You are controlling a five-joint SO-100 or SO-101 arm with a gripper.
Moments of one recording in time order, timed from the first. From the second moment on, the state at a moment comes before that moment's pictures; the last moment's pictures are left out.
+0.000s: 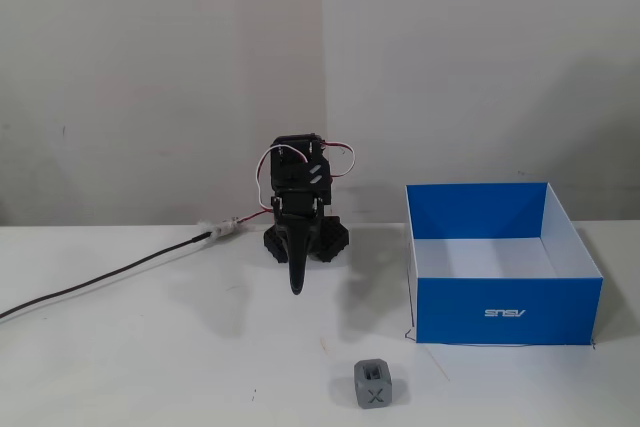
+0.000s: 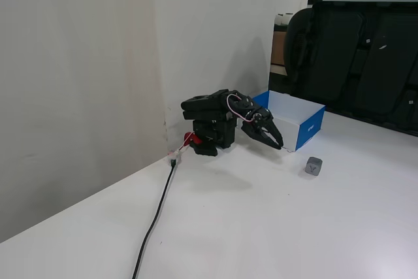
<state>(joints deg) -4.8 187.7 176.2 59.8 -4.6</state>
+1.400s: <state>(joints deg) -7.3 187.7 174.0 64.3 -4.4</state>
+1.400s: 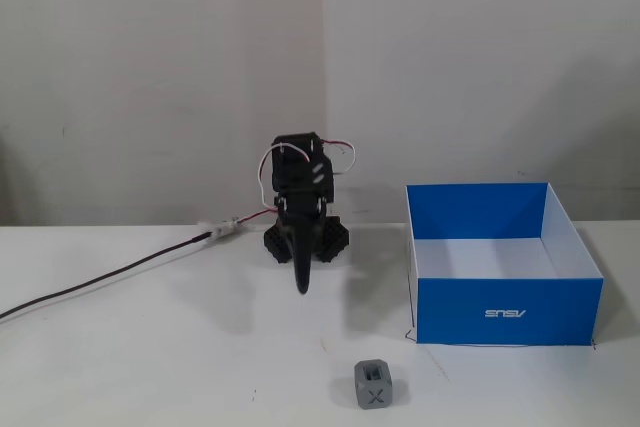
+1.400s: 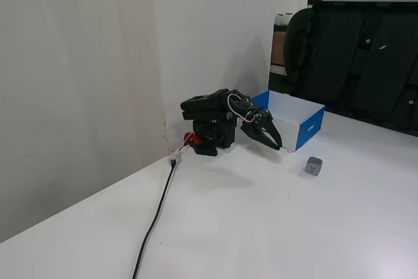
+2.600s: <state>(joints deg) -20.7 86.7 114.9 59.6 8.8</state>
